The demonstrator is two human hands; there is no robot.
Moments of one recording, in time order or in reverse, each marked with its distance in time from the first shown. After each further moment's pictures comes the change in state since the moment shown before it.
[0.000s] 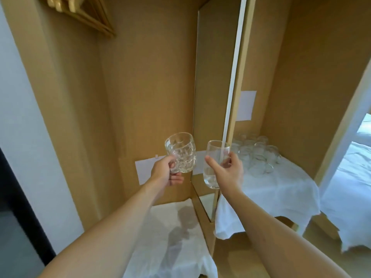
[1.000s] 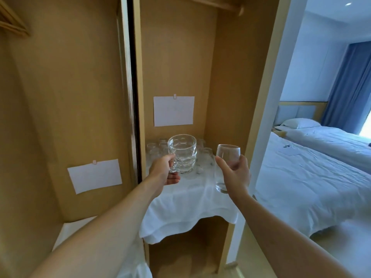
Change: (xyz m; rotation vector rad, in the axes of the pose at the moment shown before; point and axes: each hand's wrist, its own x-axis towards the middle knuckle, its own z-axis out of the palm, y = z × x) left_hand -0.063 -0.035 0.310 0.030 -0.099 0.008; right_hand 0.101 0.083 -0.313 -0.044 0.217 -0.023
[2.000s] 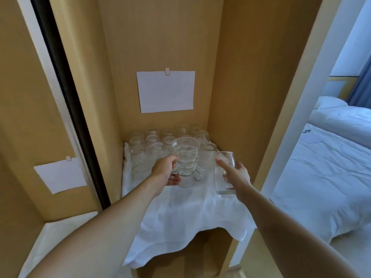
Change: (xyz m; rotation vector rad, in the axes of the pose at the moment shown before) left_hand 0.216 -0.036 0.090 0.129 0.054 -0.173; right_hand 0.198 0.144 0.083 -0.028 -0.354 0.530
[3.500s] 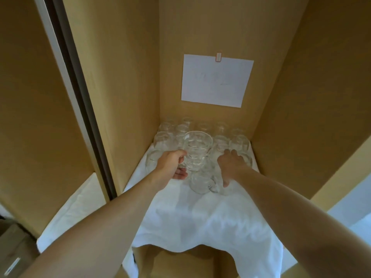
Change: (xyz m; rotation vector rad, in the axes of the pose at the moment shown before) left_hand 0.049 -0.010 0.027 -0.157 0.331 -0.005; right_hand 0.146 -0.049 0.088 -1.763 -0.511 -0.796
